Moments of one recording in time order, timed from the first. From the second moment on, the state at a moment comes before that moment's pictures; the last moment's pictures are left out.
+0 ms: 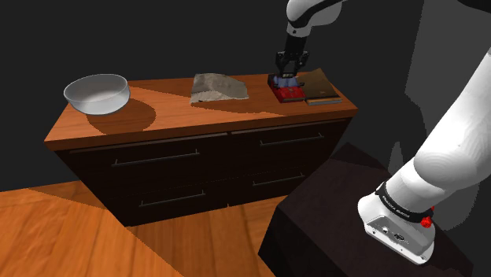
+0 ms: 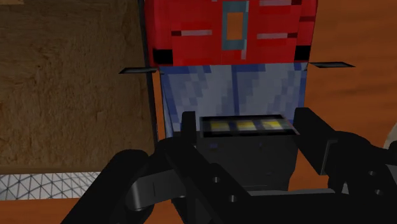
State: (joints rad) arm -0.19 0.20 -0.04 -1.92 0.01 2.12 0.24
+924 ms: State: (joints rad) arm -0.19 0.16 -0.04 -1.87 0.01 2.04 0.24
